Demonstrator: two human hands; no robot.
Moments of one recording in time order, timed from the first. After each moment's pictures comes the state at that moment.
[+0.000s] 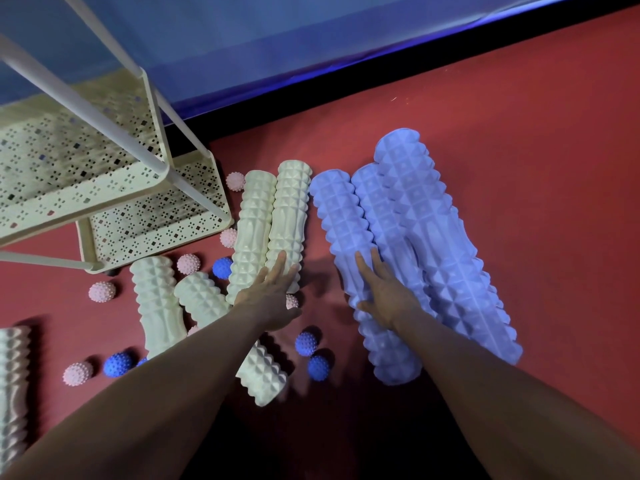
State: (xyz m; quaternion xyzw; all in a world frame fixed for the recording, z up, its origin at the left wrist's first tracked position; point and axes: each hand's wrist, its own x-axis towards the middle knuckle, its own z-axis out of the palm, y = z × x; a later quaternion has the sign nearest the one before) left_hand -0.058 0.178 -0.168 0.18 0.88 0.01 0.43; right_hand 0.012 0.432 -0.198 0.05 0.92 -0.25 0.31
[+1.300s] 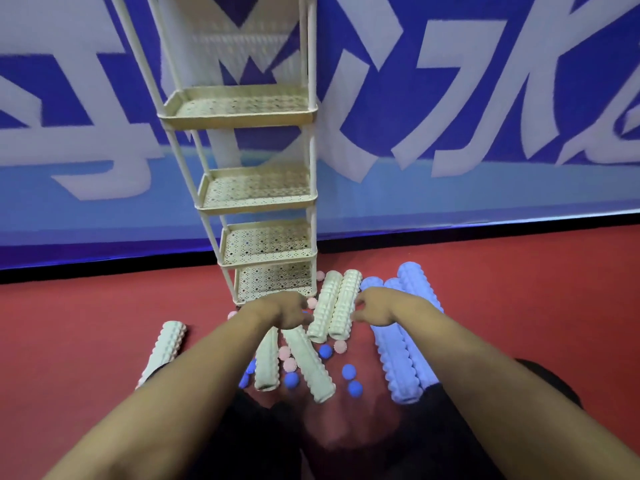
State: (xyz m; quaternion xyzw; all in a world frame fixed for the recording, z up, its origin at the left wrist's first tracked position) left_hand 0.093 0.033 0.214 0.16 0.94 0.05 0.30; right_hand 0.120 0.255 0.246 -0.06 0.94 -0.08 0.31
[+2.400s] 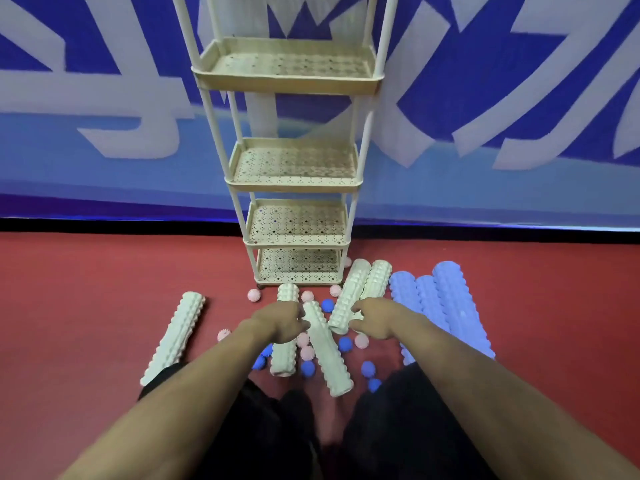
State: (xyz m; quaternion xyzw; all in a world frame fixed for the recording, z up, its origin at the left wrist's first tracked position) left_hand 0.075 -0.036 0.131 0.06 0.94 0.14 0.31; right_hand 0.066 0.195 0.172 -0.12 0.93 -0.06 0.33
